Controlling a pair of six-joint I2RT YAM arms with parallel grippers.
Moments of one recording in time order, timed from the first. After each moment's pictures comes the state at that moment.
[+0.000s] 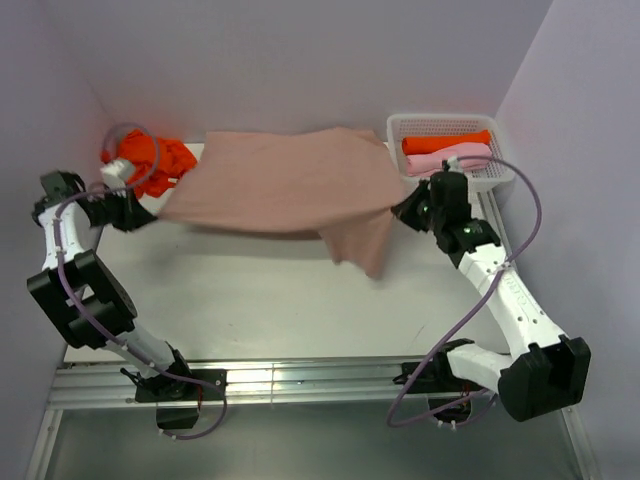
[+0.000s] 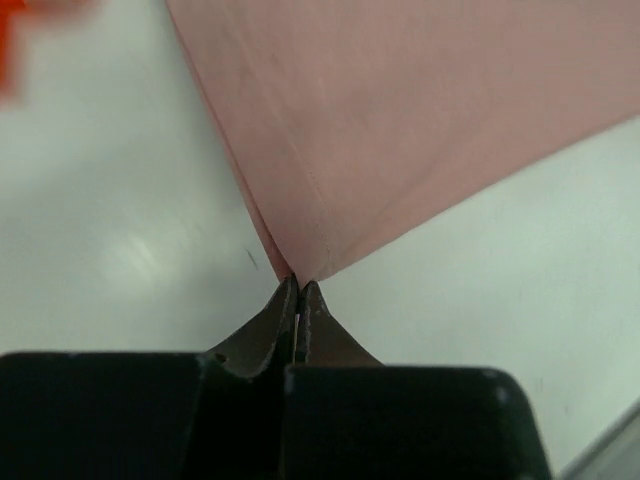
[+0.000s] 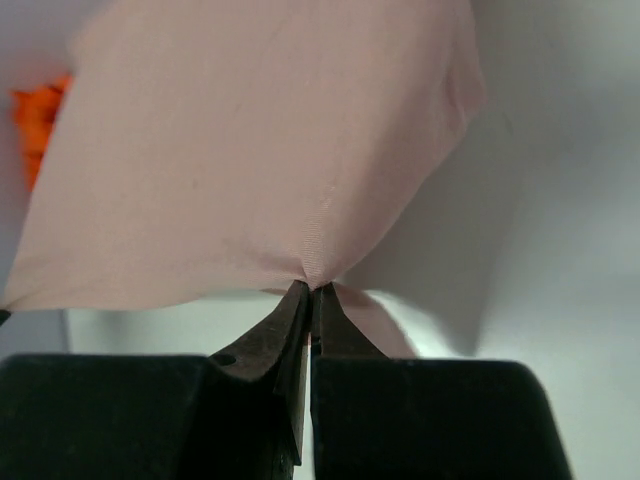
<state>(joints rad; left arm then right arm) 0.55 1.63 1.42 -0.79 0.95 0.65 0.22 1.13 1.06 -0.43 -0.03 0.73</state>
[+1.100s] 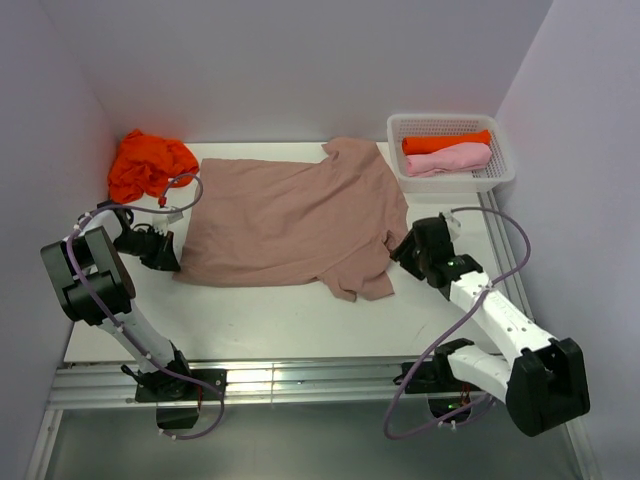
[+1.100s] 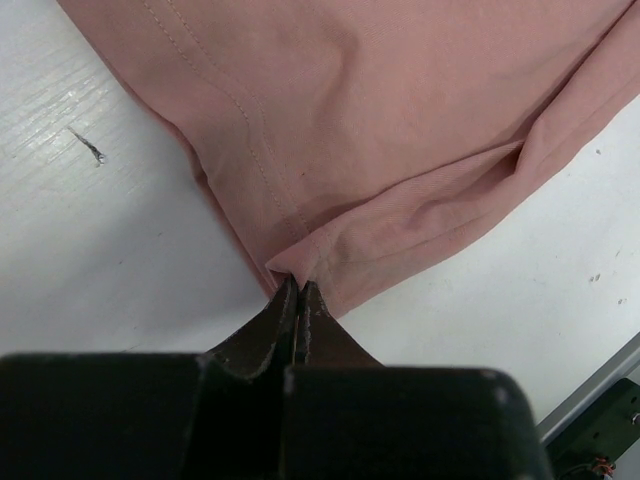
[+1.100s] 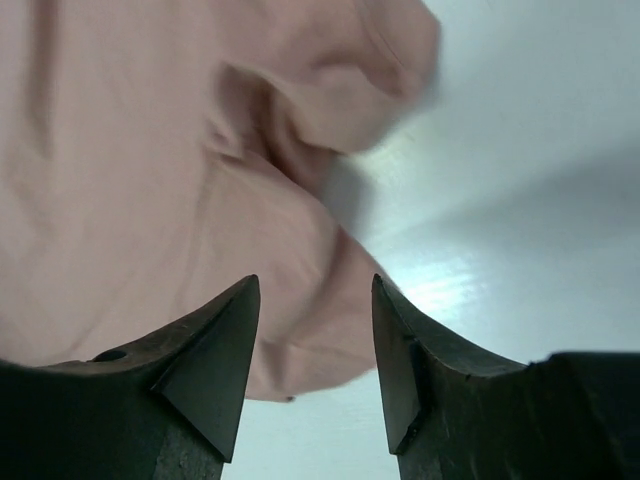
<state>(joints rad) 0.42 1.80 1.14 -0.88 0.63 0.93 0.29 1.05 0.65 -0.40 0.16 0.88</state>
